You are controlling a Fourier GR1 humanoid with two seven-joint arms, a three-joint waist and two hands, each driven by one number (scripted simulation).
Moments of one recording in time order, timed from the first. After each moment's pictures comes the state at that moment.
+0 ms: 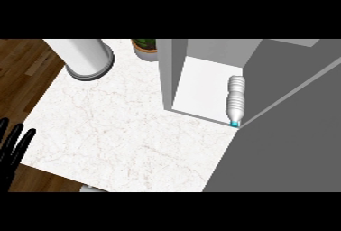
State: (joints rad) left arm 0.34 0.75 -0.15 -1.89 0.97 -0.21 -0.48; right arm 0.40 -0.55 0.62 -2.49 -0.02 0.53 0.01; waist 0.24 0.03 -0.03
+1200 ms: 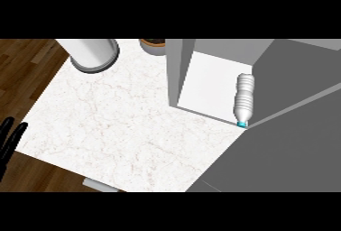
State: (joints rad) left arm 0.31 0.78 -0.11 -1.88 1.00 -0.26 -0.47; right arm 0.36 -0.50 0.60 -2.45 -0.11 0.55 0.04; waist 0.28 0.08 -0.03
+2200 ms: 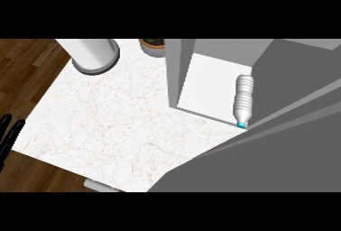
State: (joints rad) left arm 0.29 0.78 -0.09 -1.83 1.02 -0.29 -0.46; right arm -0.02 -0.34 0.49 -2.19 -0.17 0.47 0.33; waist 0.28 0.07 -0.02
